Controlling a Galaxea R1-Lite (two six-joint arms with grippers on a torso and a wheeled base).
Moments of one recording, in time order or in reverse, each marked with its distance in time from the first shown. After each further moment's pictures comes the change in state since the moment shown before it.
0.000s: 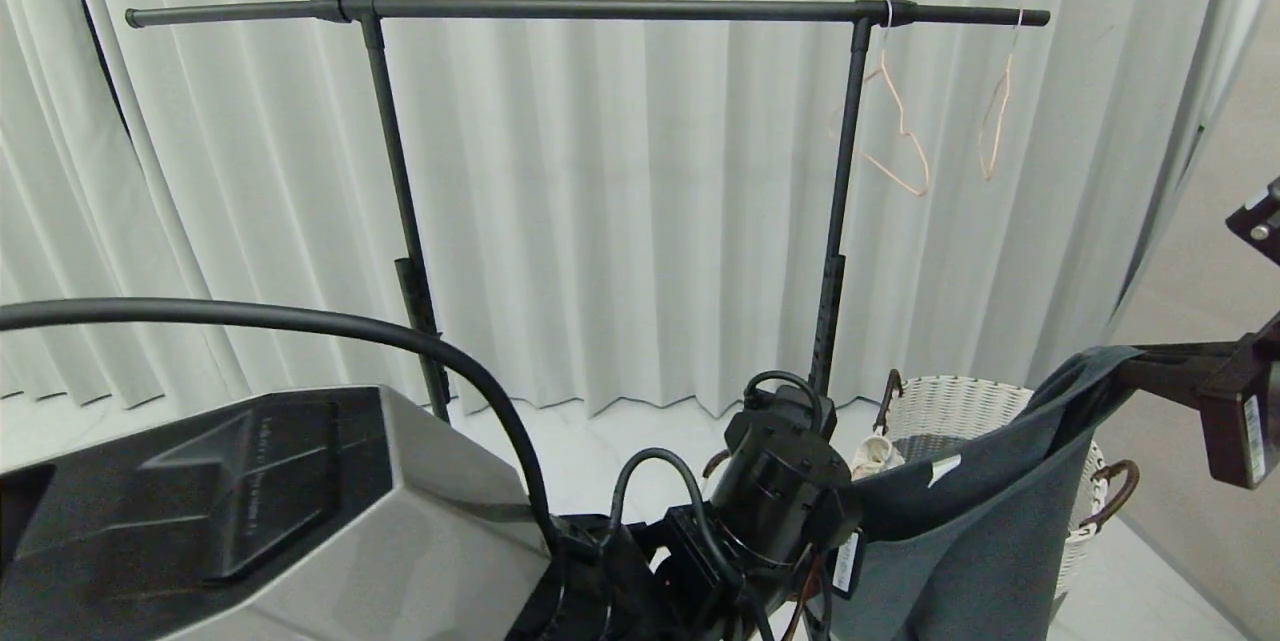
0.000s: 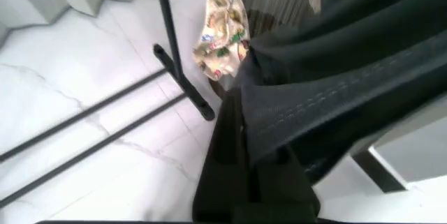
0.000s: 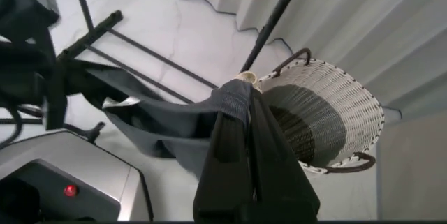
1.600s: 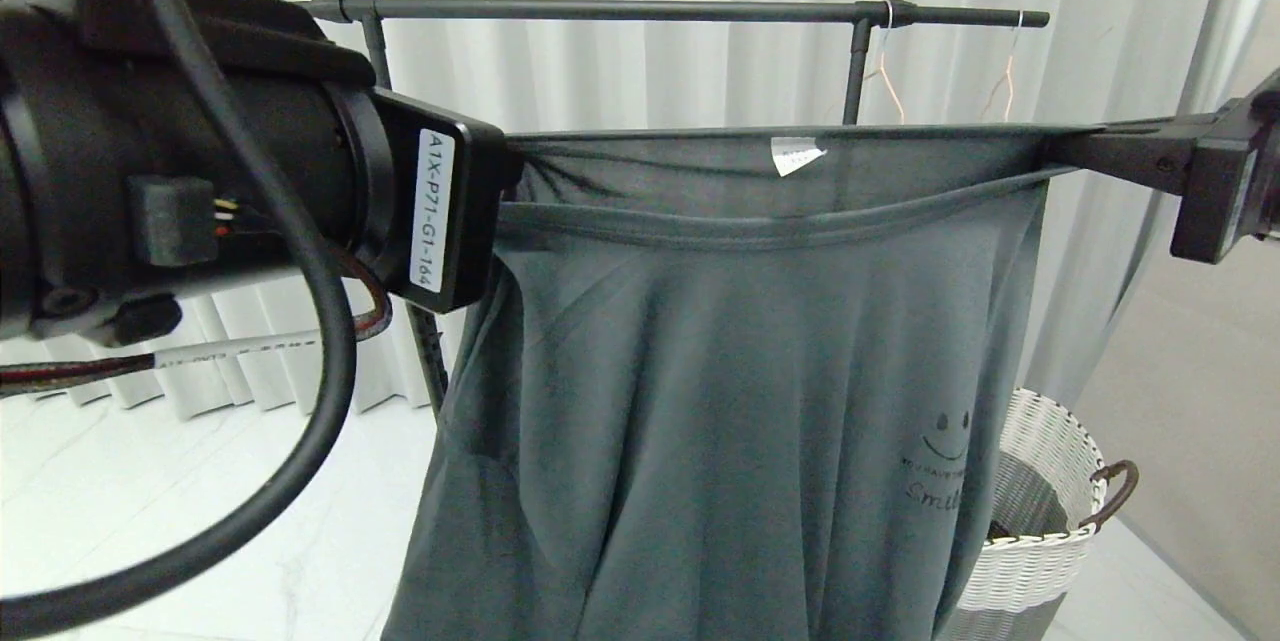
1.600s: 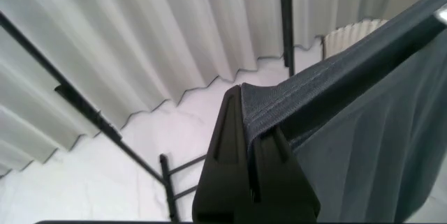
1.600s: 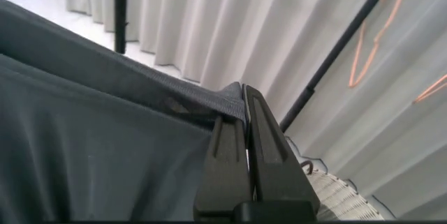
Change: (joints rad) left arm -0.004 -0.745 -0.402 0.980 0.381 0.292; right arm 0.090 0.130 -0.317 -0.129 0.079 -0.024
